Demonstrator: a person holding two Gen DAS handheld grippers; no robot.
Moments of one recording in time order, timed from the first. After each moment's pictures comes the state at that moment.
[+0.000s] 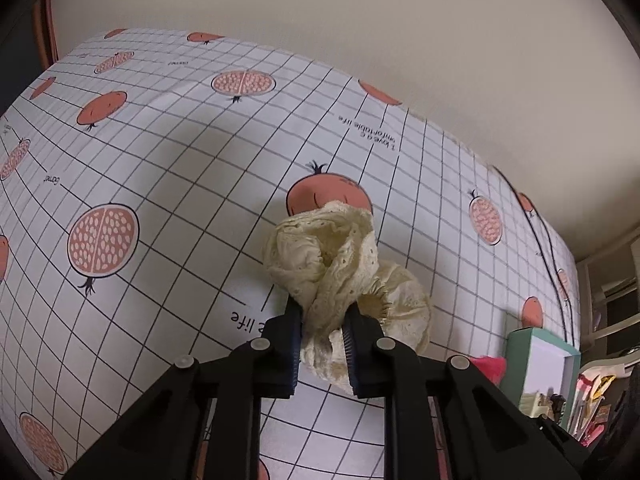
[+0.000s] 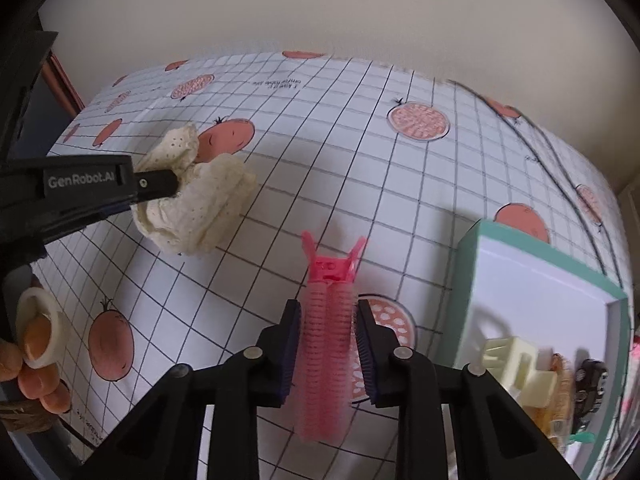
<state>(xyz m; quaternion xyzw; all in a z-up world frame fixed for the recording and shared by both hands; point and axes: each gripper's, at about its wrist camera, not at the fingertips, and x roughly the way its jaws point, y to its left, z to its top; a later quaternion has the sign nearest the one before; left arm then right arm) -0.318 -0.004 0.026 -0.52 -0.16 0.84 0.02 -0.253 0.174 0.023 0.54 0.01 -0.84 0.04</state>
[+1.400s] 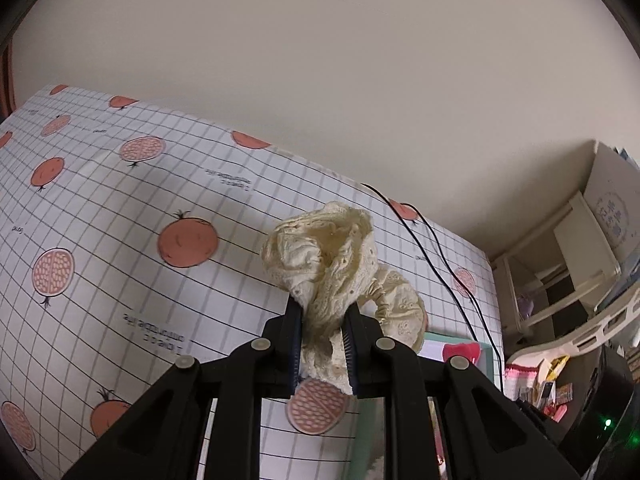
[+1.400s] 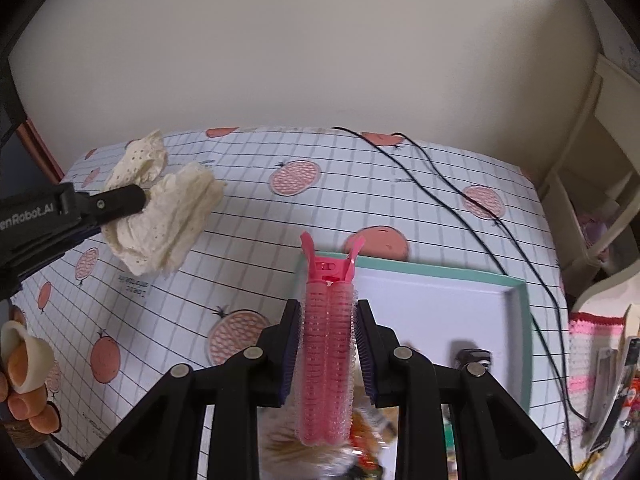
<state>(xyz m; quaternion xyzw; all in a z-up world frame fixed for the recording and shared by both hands) -0.297 0.088 0.112 -0.46 -0.16 0.86 0.12 -0.213 0.284 0.089 0.48 -0.04 -0.88 -0.03</state>
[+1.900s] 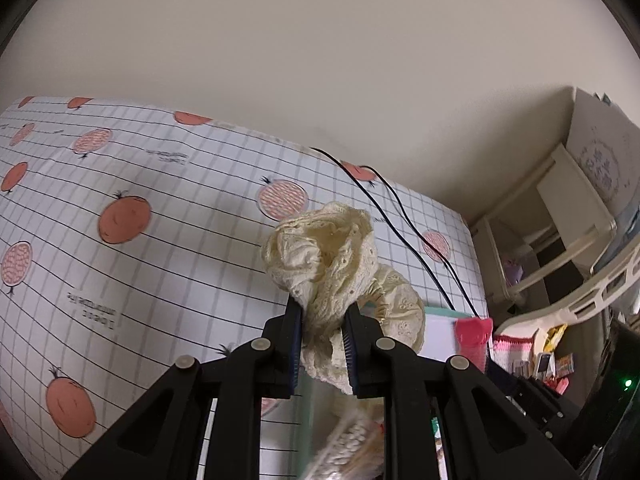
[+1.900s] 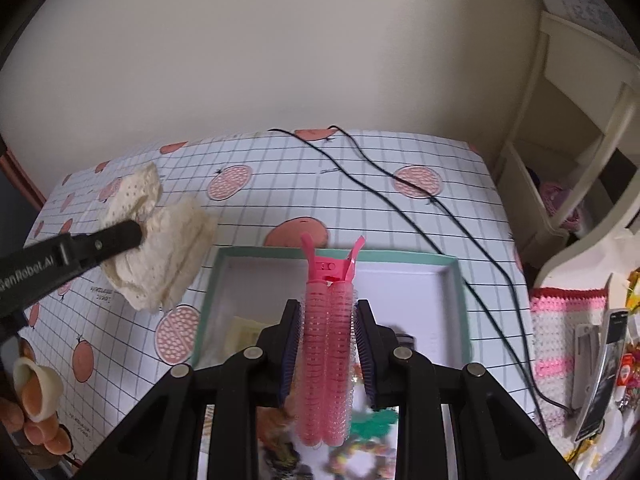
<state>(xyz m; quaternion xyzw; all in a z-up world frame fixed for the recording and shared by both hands) -0.282 0.158 0.103 -0.48 -0.13 0.85 0.16 -0.192 0.353 0.097 0.48 -0.07 -0.87 -0.07</state>
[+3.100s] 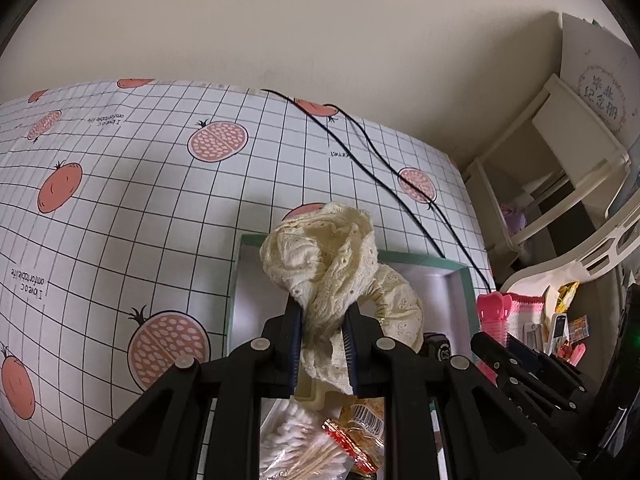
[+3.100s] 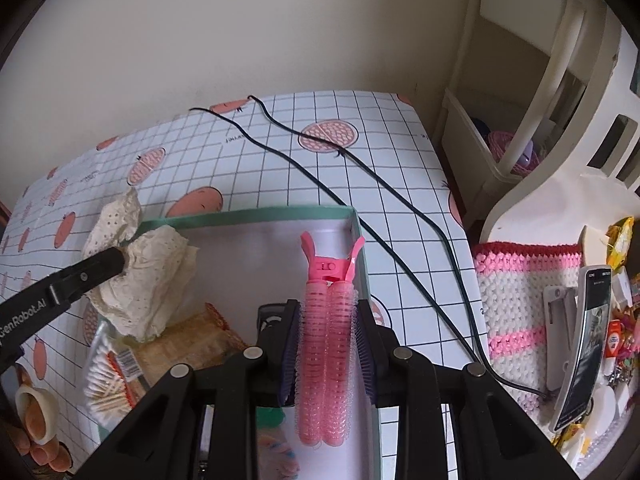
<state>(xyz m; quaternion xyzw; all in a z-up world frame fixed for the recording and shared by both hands) -0.275 0.231 0.060 -0.52 -0.09 0.83 0.18 -0.171 0.421 0.056 0.51 -0.09 -0.84 -0.13</state>
